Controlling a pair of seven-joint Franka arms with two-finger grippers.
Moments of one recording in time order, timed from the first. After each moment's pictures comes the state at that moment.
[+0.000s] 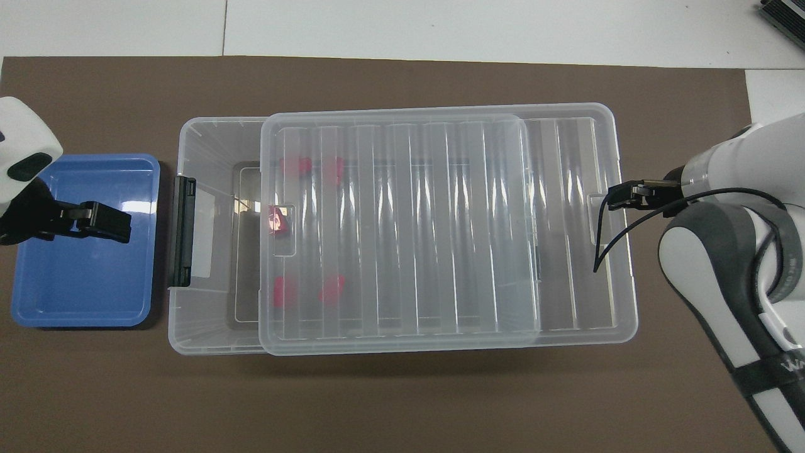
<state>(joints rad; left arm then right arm) -0.22 -0.06 0.08 -1.65 0.03 1.52 -0.04 0.01 0.06 0.00 -1.92 0.01 2.01 0.15</state>
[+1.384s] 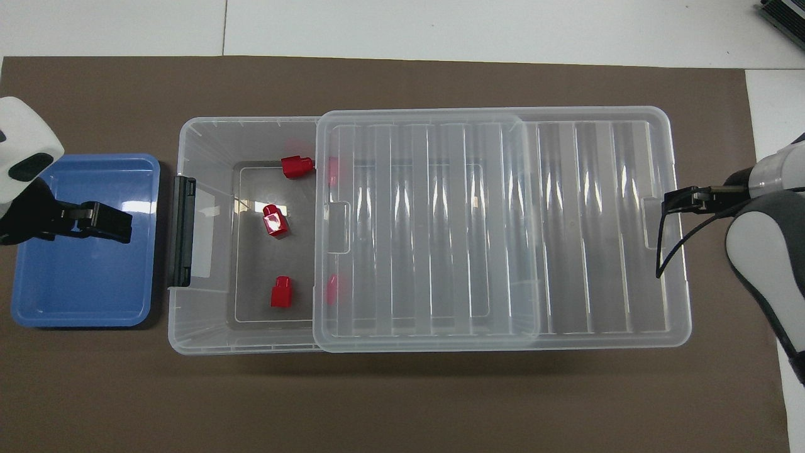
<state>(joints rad) -0.22 -0.07 0.06 -1.70 0.03 1.63 -0.20 -0.13 0.06 0.00 -1.92 0.01 2.01 -0.05</state>
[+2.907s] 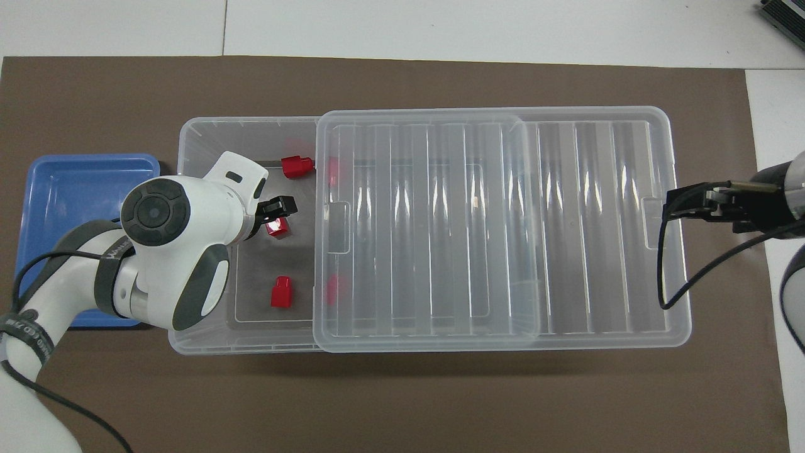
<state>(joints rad) -0.40 0.14 0.05 -2.12 0.03 2.41 -0.62 0.00 -0.08 0.03 -1.68 0.01 1.63 0.22</state>
